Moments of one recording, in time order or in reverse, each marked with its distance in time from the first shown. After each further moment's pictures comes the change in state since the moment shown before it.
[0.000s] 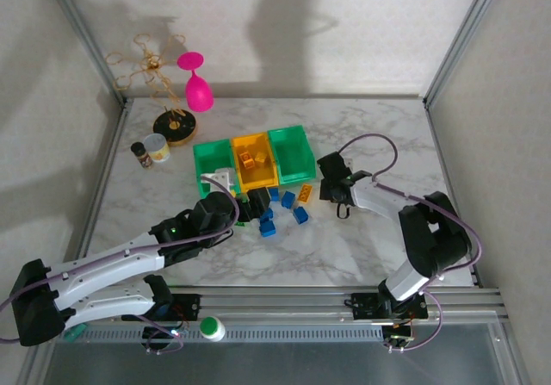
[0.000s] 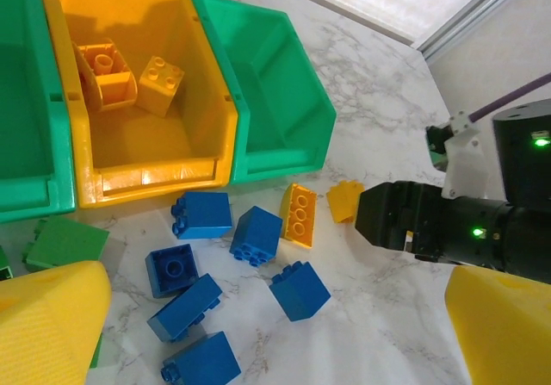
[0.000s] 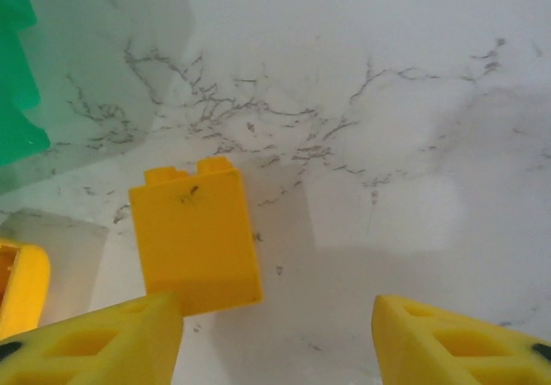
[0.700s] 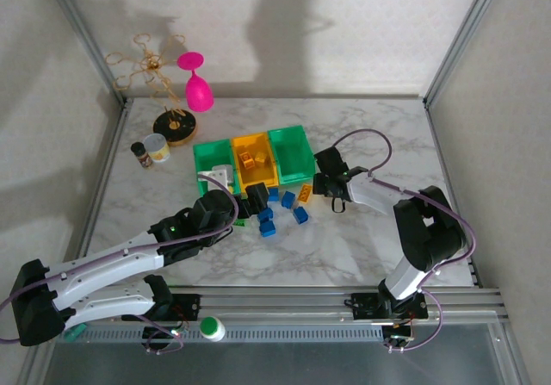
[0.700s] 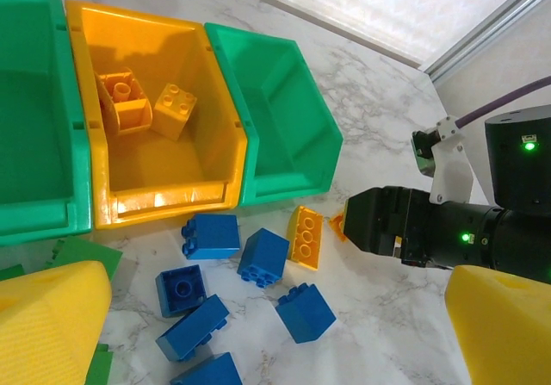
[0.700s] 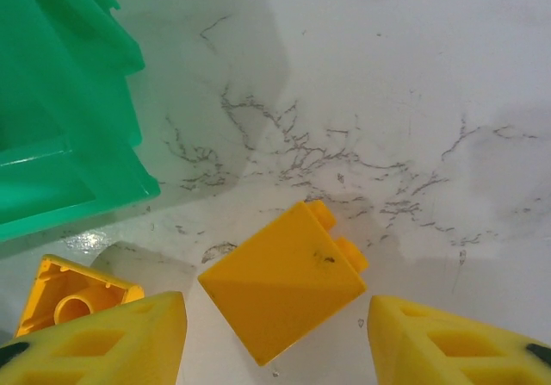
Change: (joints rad) left arm 0.000 0.000 0.020 -0.010 -0.053 0.008; right arm 0.000 0.042 0.049 0.058 -0.076 -0.035
